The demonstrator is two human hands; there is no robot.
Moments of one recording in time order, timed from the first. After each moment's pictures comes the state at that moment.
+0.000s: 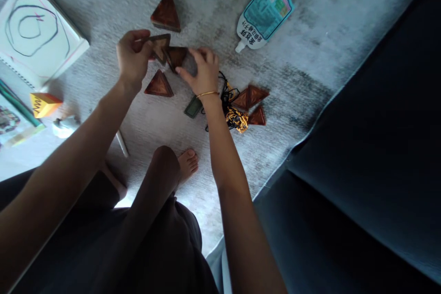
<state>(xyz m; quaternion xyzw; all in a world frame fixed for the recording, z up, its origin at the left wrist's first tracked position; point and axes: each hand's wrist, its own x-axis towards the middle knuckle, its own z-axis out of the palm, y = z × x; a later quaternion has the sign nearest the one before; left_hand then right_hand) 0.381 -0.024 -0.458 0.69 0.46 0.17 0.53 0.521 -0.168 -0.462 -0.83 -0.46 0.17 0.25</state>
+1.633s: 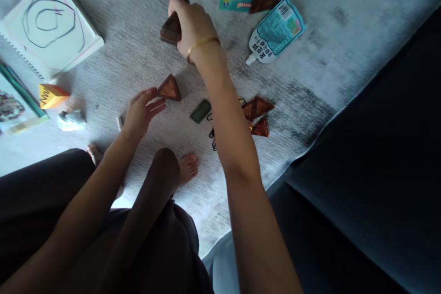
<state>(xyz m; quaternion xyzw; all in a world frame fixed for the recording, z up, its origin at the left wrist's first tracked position) 0.315 -0.119 -0.402 0.34 0.62 0.21 0.68 0.534 -0.080 -0.352 -0.75 -0.58 0.28 0.13</state>
